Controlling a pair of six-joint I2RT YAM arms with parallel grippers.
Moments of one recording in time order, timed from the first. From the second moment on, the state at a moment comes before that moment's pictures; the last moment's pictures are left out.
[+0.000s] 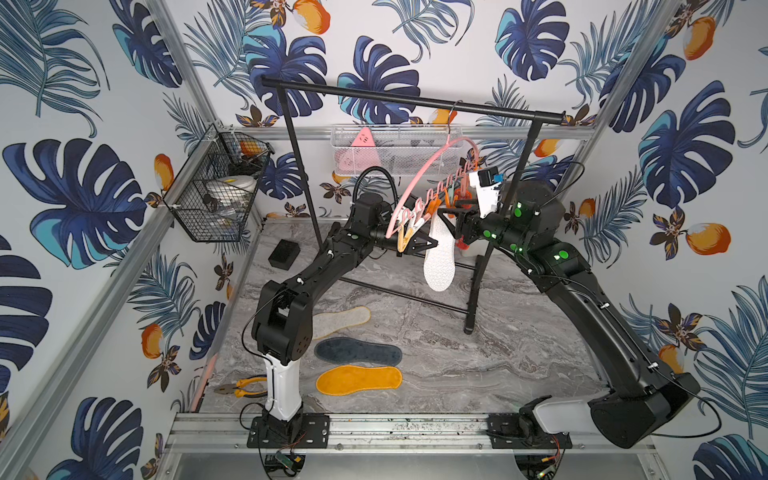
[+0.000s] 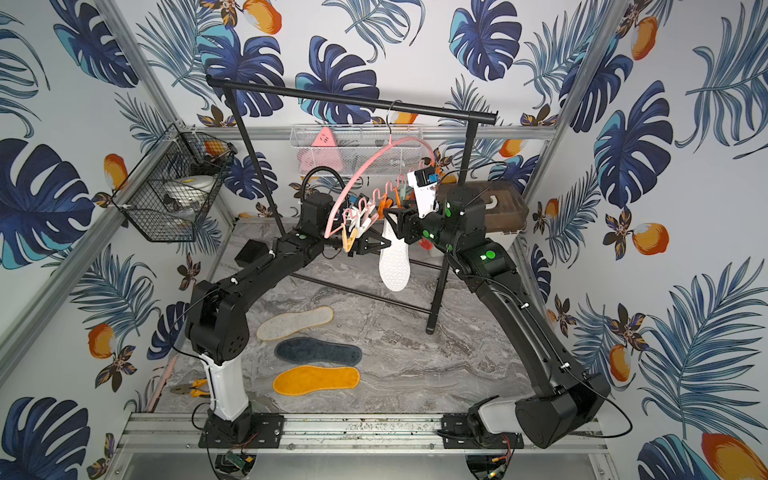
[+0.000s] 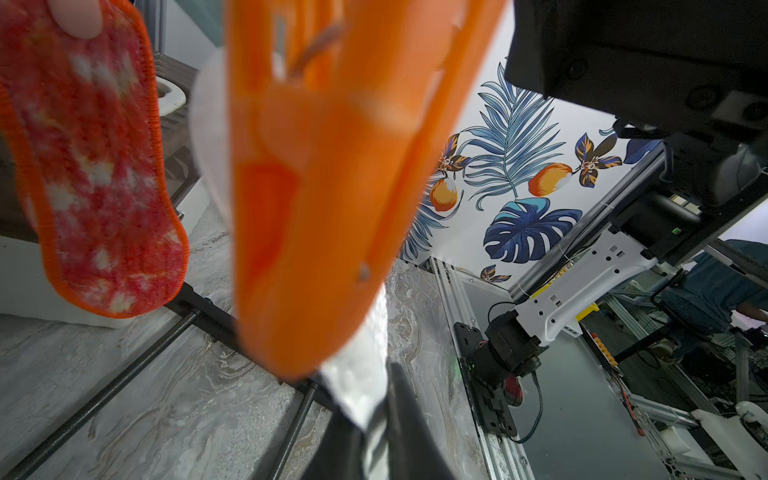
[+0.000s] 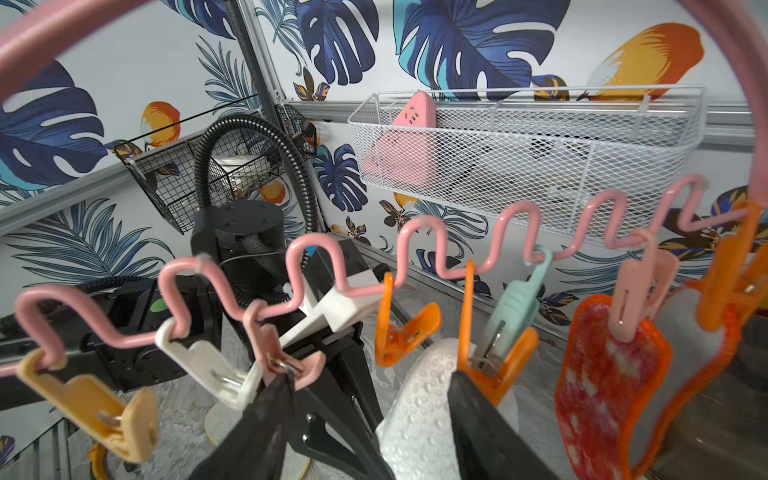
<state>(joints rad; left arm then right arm) -0.39 1.94 1.67 0.01 1.18 -0.19 0.42 1.37 1.56 -0.37 -0.29 0.10</state>
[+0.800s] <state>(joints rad) -0.39 2.02 1.64 0.38 1.23 -0.48 0.38 1.35 1.55 -0.37 -0.39 0.14</state>
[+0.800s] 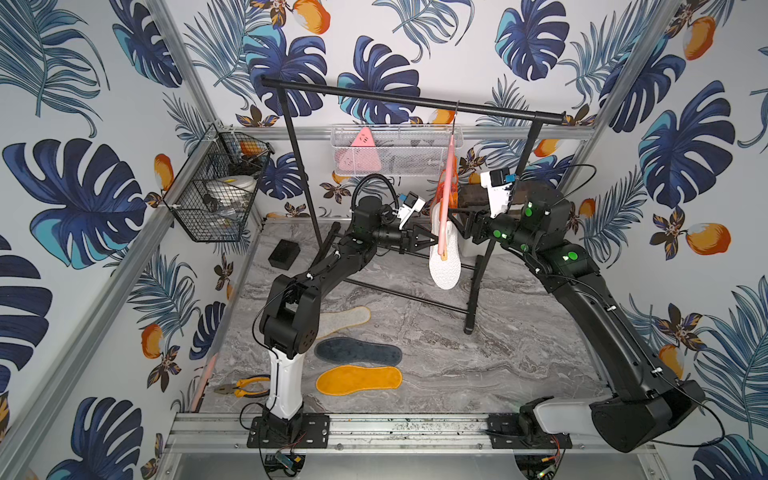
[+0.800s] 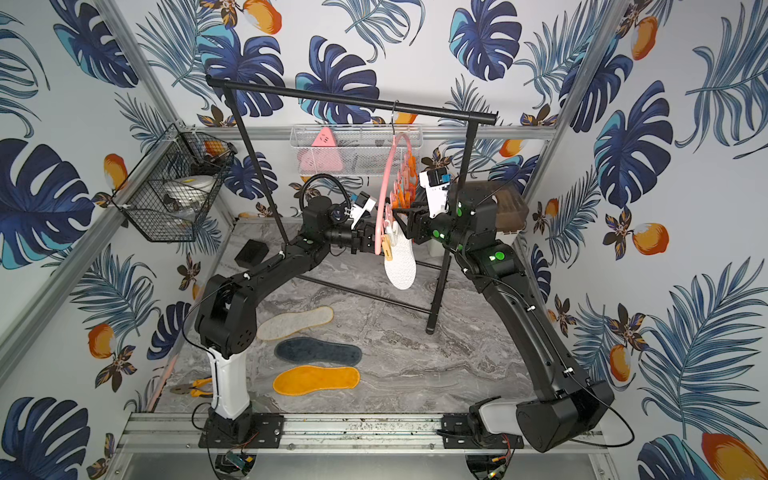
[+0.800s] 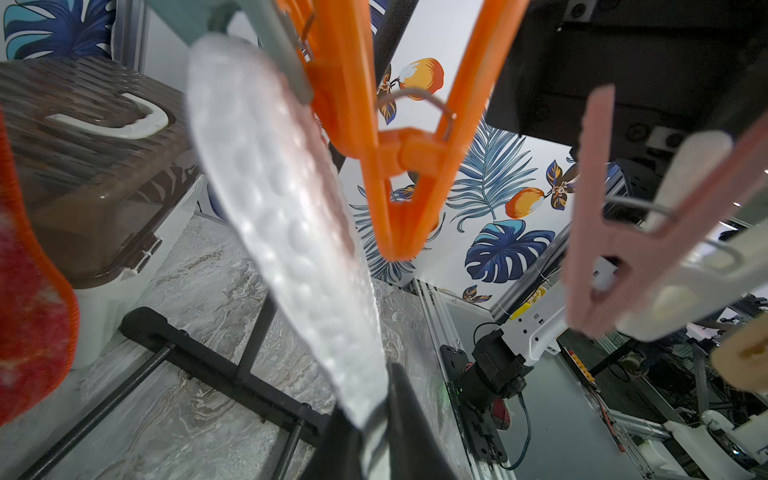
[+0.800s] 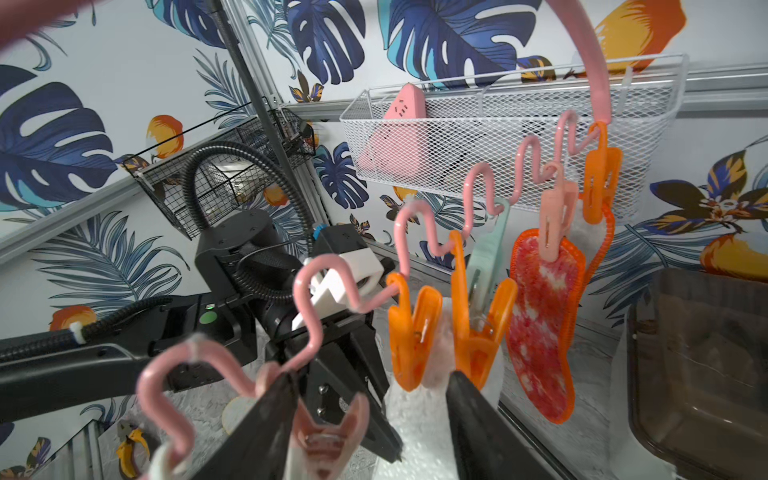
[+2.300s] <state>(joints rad) -0.41 2.23 1.76 0.68 1.26 -0.68 0.31 1.43 1.48 -0.30 -0.29 0.11</state>
